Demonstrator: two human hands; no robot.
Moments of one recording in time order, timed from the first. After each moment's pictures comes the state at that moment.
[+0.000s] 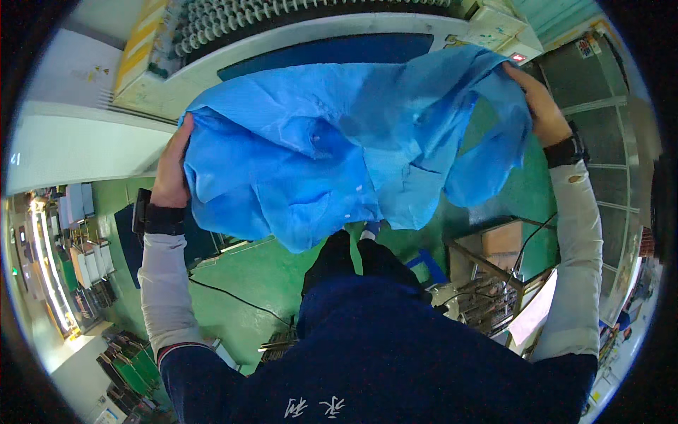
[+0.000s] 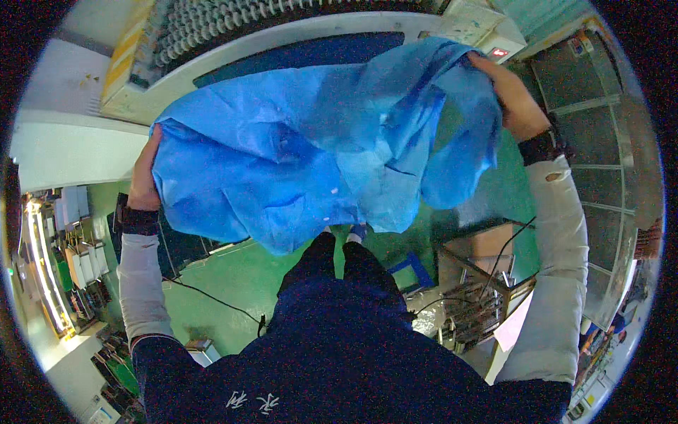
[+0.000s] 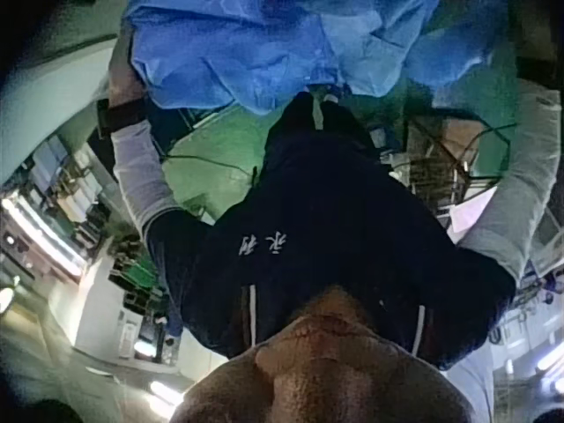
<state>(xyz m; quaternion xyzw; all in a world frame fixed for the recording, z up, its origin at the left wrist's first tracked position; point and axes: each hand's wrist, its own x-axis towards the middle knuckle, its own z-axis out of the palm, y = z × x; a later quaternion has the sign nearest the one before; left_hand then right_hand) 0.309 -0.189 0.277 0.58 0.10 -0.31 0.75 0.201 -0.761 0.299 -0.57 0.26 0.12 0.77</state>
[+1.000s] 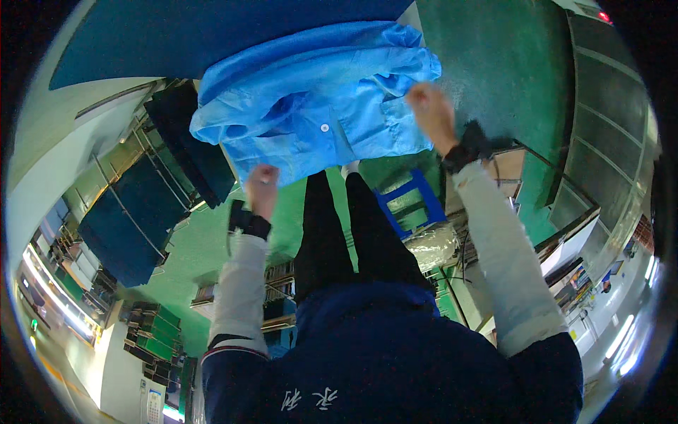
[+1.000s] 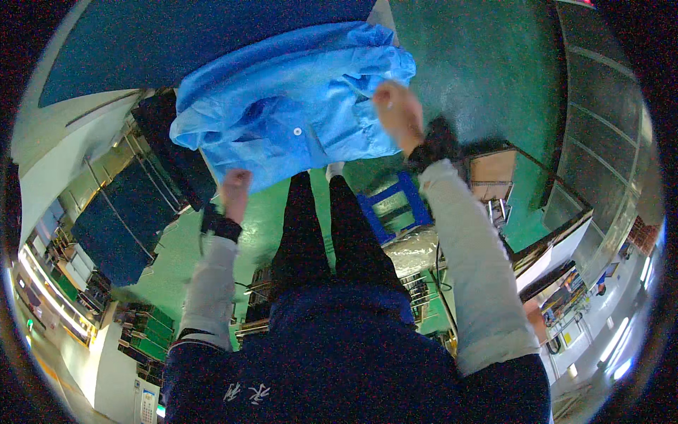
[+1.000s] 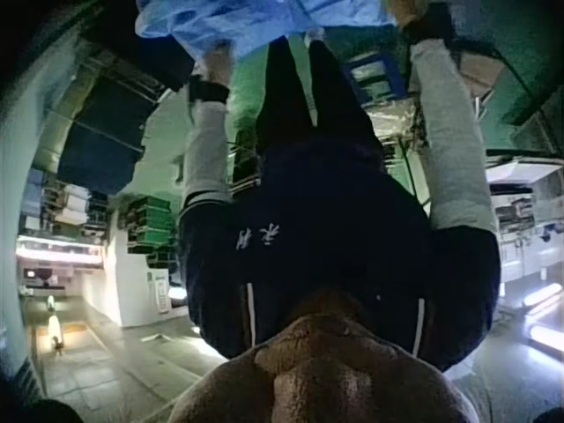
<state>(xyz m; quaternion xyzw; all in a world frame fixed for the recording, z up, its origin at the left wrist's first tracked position) 0.140 -0.218 -0.175 0.90 0.04 -0.20 0.38 0.144 -0.660 -0.116 -0.91 0.21 0.02 0.35</state>
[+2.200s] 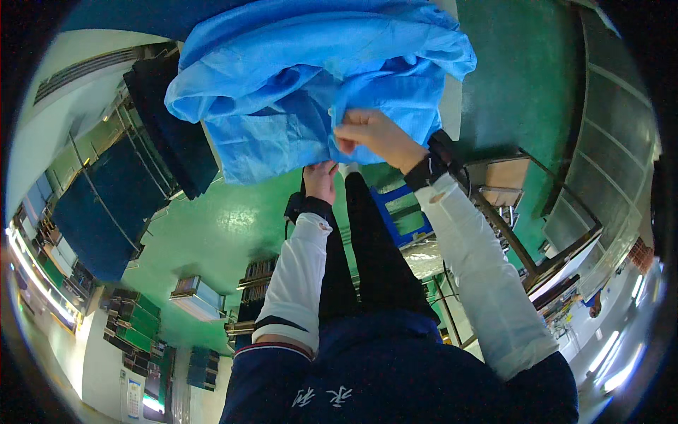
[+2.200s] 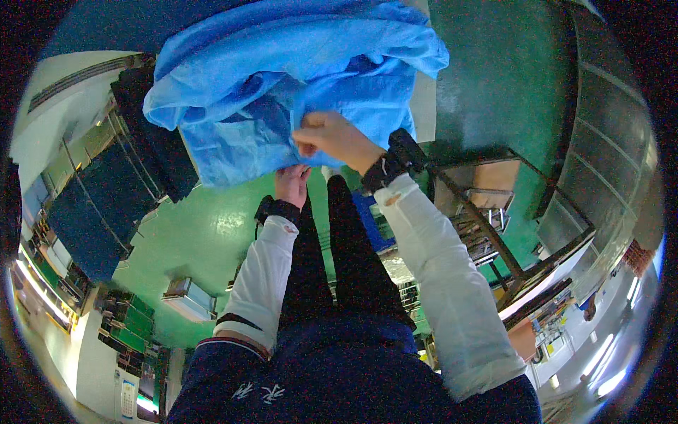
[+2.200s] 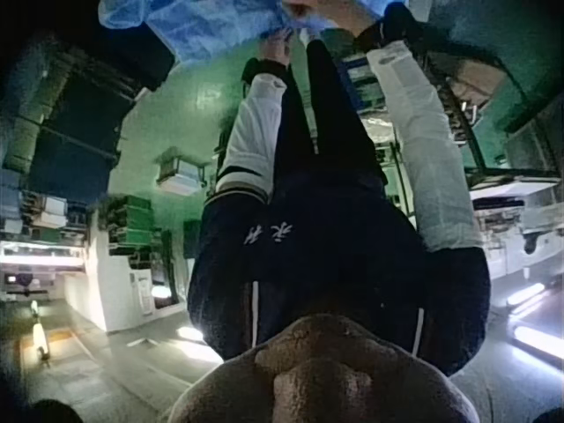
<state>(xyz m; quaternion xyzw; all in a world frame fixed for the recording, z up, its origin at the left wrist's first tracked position) 0.013 -0.347 -0.292 0.43 0.44 -0.27 0.74 0.133 -0.544 -0.165 -0.58 0.18 0.36 0.71</state>
